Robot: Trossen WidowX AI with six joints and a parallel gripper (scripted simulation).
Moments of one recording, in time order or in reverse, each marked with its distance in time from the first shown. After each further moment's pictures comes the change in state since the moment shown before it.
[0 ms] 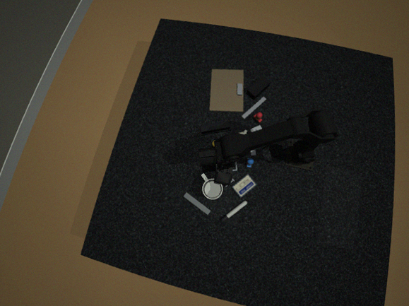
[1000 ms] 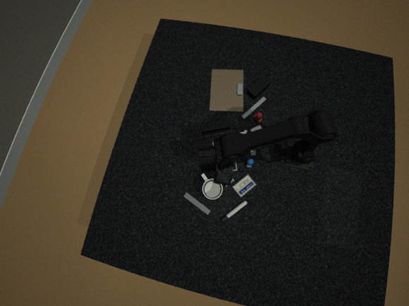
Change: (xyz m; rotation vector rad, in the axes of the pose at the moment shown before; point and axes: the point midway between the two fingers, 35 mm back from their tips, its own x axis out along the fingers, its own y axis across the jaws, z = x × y) arm -0.009 0.000 0.001 -0.001 0.001 0.000
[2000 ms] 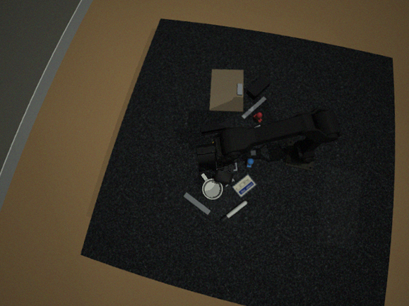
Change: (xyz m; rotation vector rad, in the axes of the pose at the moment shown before) arm -0.045 0.001 0.001 -0.004 0.001 0.000
